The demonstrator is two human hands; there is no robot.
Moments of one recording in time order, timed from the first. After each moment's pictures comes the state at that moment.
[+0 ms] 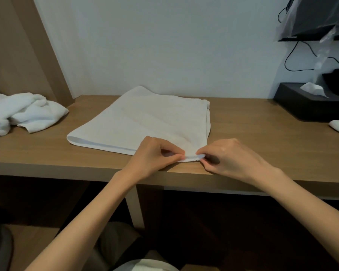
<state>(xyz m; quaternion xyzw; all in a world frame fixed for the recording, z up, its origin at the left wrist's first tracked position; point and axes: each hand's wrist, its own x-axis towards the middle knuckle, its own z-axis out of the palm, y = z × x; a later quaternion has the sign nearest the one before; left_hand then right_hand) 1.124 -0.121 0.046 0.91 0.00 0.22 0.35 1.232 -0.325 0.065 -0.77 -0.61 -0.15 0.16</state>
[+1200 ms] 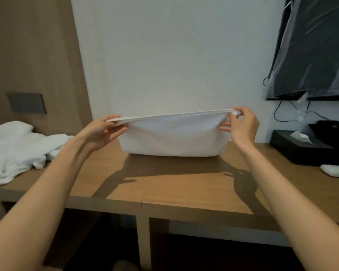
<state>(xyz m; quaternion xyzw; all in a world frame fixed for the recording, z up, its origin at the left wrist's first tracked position) 1.073 0.007 0.188 0.54 0.17 0.31 0.76 1.292 -0.276 0.170 -0.68 -0.21 -0.23 0.67</state>
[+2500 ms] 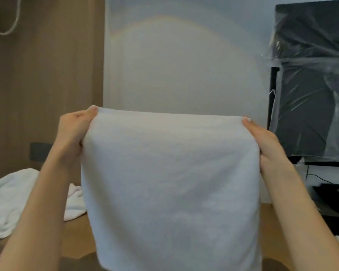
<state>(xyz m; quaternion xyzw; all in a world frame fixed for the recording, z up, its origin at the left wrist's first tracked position) 0.999 -0.013 0.326 0.63 0.16 0.61 0.46 1.213 -0.311 0.320 -0.41 -0.27 0.03 0.87</state>
